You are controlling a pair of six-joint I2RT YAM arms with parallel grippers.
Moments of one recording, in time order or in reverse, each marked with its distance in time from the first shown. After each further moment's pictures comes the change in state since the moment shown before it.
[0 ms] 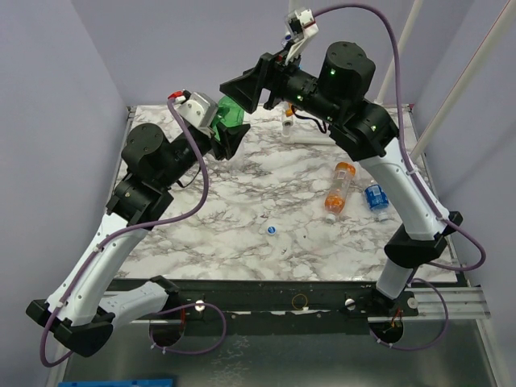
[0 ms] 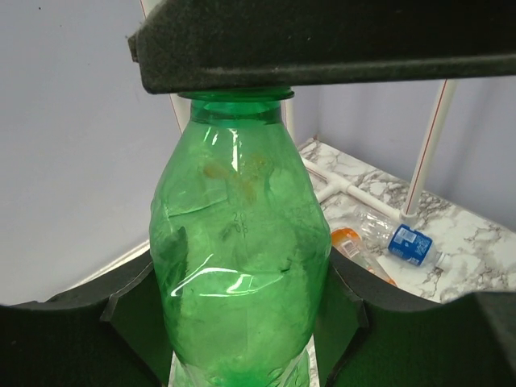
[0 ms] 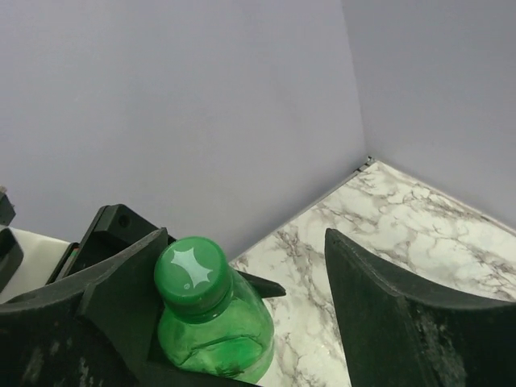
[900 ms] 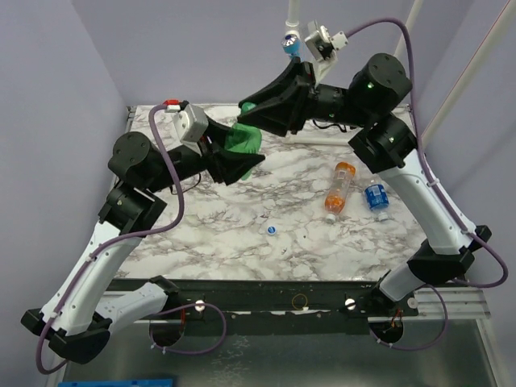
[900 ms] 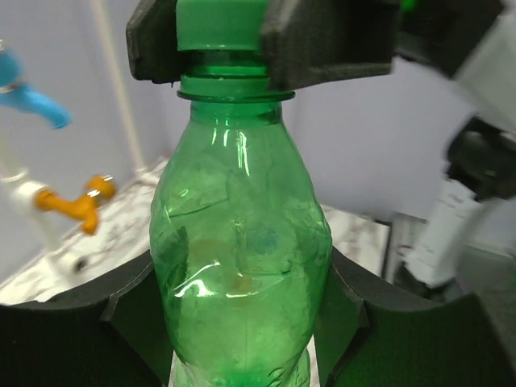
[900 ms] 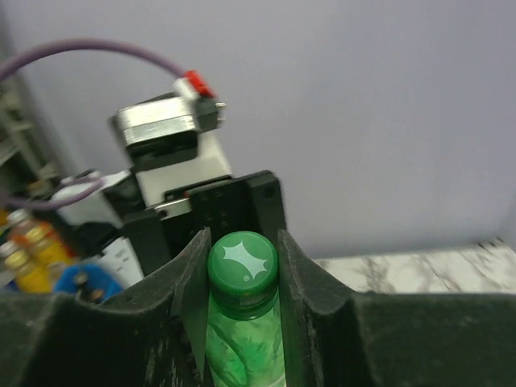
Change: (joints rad) left arm 0.005 -0.042 -0.019 0.037 0.334 -0.204; right arm -0.047 -0.172 -0.276 0.262 -0.481 -0.008
